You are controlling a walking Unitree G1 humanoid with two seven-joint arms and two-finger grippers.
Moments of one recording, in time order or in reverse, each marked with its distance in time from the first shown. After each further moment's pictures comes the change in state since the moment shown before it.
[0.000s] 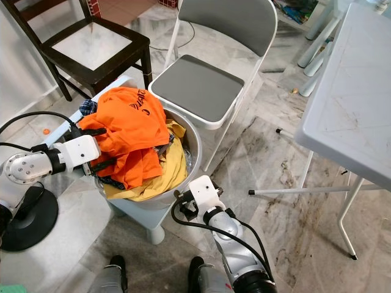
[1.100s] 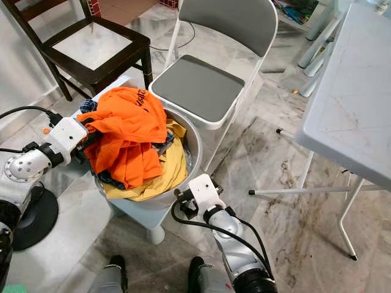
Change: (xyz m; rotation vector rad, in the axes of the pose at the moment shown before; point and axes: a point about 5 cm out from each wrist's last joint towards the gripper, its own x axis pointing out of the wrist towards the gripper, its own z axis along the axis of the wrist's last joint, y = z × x) left arm 0.002 0.019 -0.002 -0.302 -0.095 0.371; right arm 0.002 -0.002 0.002 -0.013 -0.004 -0.002
